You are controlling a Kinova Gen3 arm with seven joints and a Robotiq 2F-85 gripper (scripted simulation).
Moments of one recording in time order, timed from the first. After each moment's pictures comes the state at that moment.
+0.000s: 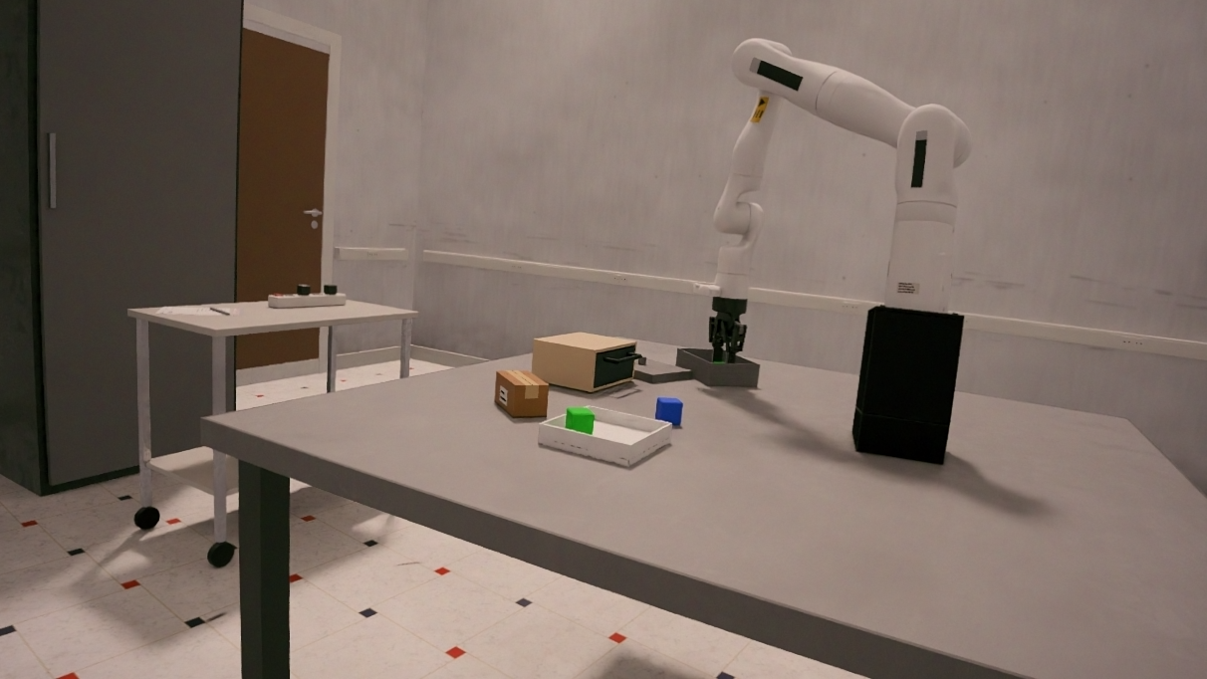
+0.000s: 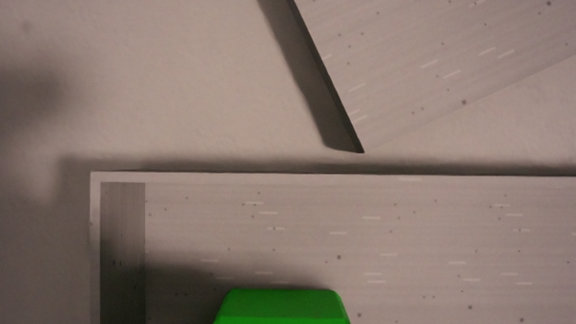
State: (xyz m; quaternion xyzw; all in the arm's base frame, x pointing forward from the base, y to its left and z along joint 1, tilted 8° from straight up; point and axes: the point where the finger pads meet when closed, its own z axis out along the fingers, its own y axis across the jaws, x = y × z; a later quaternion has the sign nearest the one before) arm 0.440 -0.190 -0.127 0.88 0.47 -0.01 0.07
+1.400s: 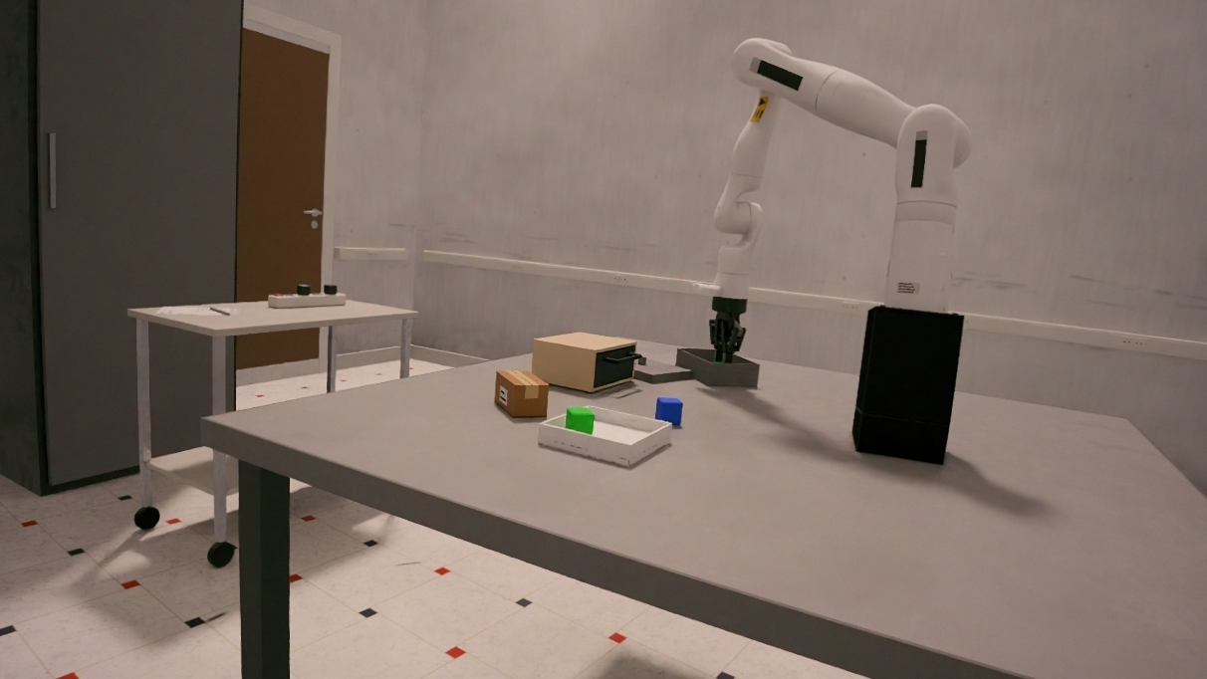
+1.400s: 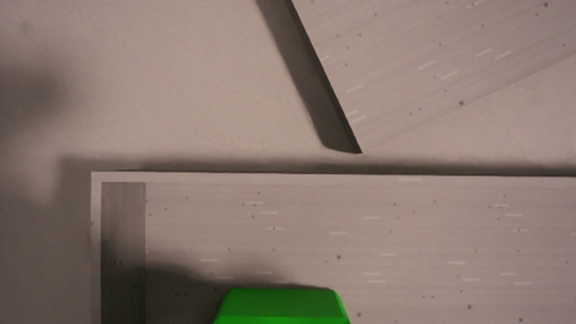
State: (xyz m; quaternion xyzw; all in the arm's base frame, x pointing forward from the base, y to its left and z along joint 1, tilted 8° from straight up) arm 0.440 -0.190 -0.127 0.88 0.47 -0.01 0.07
